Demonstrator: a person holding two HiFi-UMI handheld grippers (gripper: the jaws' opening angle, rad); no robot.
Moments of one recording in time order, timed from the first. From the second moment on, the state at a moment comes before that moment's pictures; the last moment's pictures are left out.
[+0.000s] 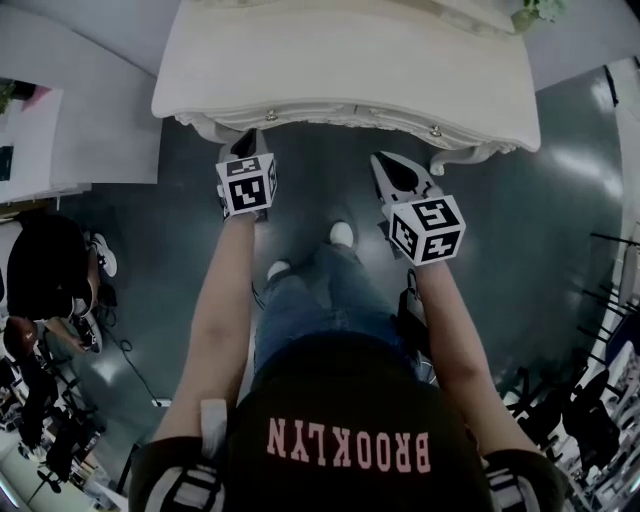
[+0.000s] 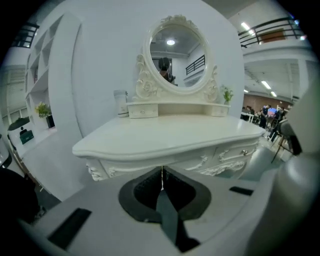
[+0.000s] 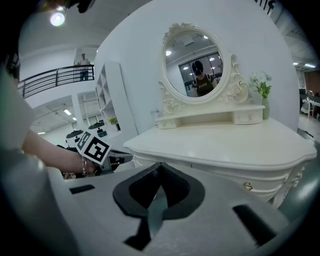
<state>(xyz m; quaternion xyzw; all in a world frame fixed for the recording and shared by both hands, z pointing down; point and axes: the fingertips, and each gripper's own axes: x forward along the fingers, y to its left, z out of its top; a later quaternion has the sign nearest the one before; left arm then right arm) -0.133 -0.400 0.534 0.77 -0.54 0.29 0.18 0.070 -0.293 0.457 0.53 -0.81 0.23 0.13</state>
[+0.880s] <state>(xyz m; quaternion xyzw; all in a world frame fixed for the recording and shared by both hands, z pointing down) -0.219 -0.354 0.303 0.86 -0.50 0.06 0.00 -0.012 -0.292 0.313 0.60 -0.79 0.04 0.10</state>
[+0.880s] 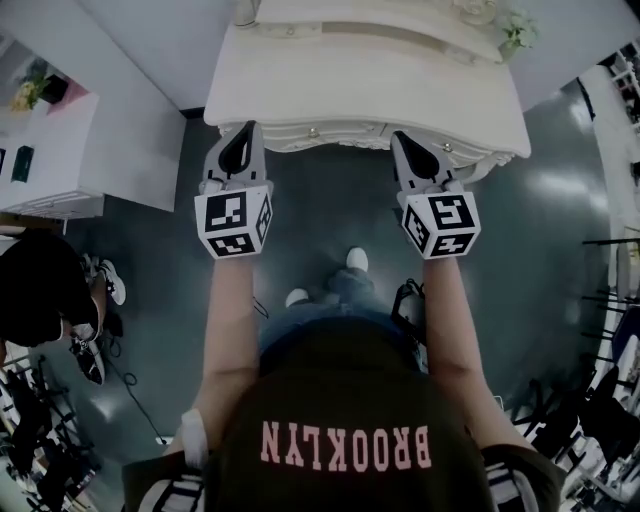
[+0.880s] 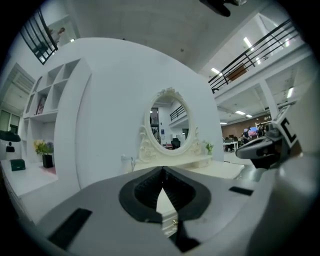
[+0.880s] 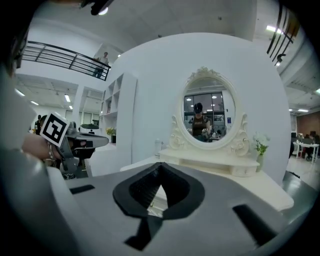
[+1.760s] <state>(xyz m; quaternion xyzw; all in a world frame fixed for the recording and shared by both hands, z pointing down) -0.228 -0.311 0.201 0.87 -0.48 0.00 -0.09 -0.053 -0.262 0.224 0.60 -0.79 -0.06 0.10</state>
